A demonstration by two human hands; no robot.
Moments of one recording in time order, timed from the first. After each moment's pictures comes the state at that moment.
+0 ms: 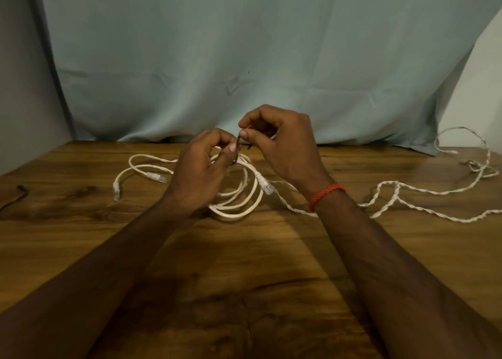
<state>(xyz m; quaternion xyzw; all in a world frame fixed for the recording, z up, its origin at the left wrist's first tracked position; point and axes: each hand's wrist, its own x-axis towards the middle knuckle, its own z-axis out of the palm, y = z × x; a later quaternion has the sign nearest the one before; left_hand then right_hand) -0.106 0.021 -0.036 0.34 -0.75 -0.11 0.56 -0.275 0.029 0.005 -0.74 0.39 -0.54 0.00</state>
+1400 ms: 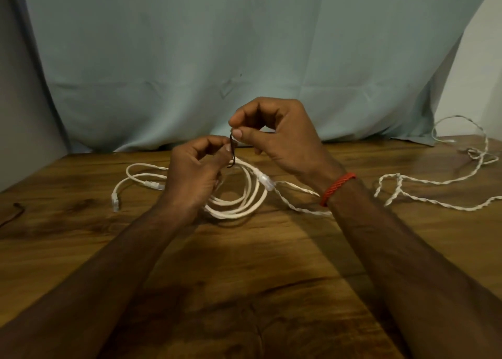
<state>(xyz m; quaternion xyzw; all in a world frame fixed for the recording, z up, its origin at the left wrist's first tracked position) -0.109 0.028 -0.033 0.34 -0.62 -0.34 0.62 -0.275 0.037 0.017 -0.76 0.31 -0.55 0.17</state>
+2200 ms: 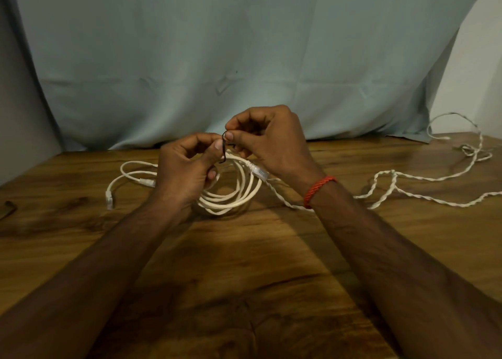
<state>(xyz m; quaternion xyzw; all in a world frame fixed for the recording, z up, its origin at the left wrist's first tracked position) -0.107 0.024 -0.036 0.31 -0.60 -0.37 0.64 -0.266 0.030 0.005 -0.71 0.39 -0.57 0.14</state>
